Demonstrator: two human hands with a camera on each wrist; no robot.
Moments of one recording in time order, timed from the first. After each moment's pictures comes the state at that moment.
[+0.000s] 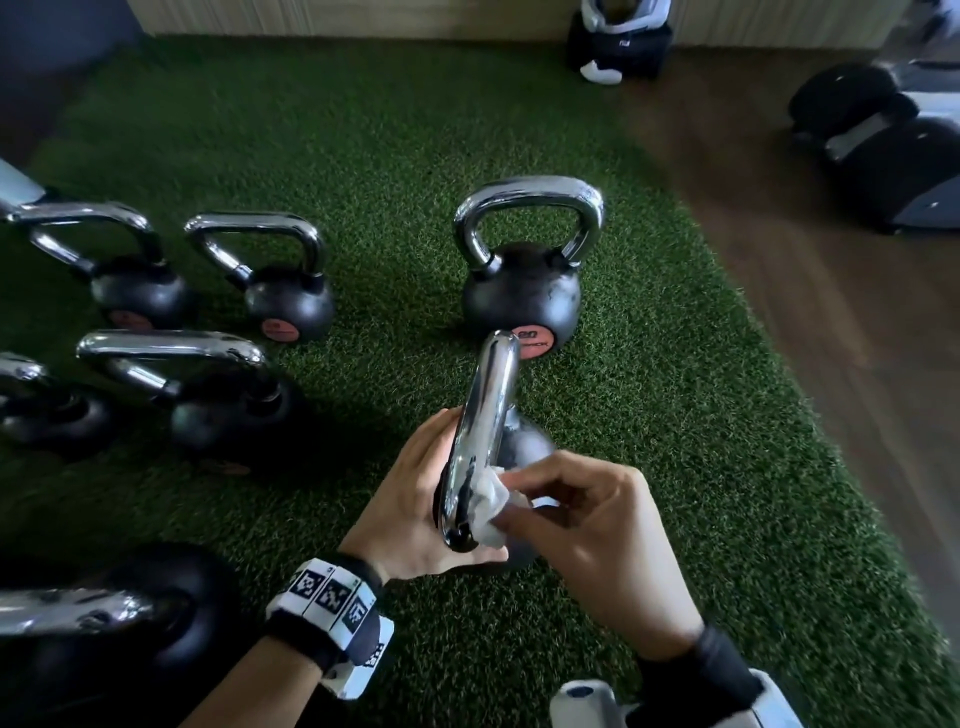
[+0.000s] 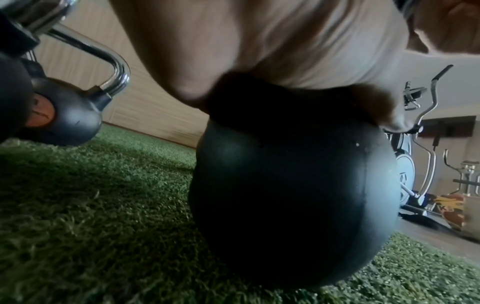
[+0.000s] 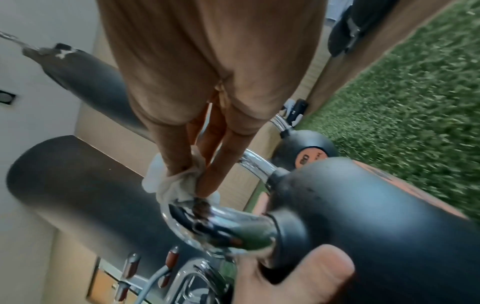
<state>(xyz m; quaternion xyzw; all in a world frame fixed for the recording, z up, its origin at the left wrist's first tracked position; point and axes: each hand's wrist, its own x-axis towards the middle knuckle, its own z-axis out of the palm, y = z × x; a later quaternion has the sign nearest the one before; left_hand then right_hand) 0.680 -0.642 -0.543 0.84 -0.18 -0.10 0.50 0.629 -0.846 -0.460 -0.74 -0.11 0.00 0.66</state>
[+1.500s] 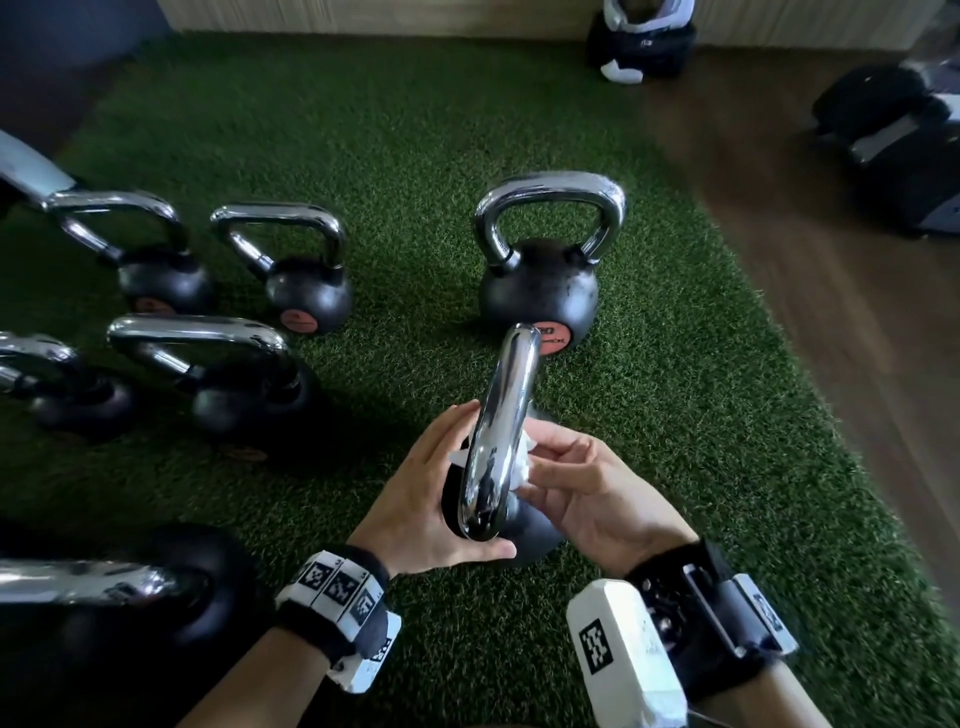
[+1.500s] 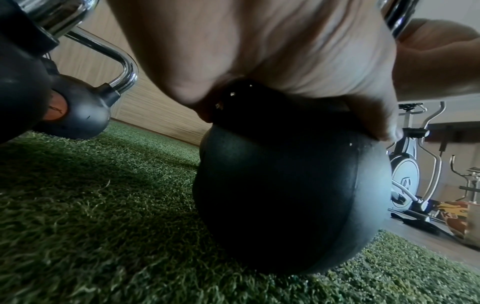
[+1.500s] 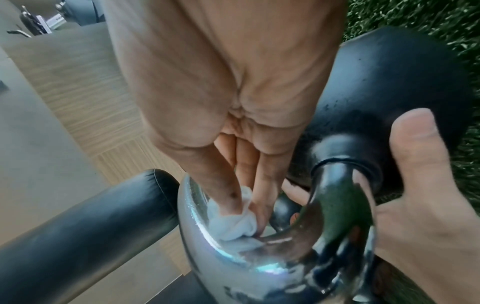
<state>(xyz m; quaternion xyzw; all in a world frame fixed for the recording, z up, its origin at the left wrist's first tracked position) 0.683 -0.633 -0.558 0.89 -0.22 -0.03 0.40 0.678 -0.842 -0.499 -0.39 -0.02 0.28 0.88</state>
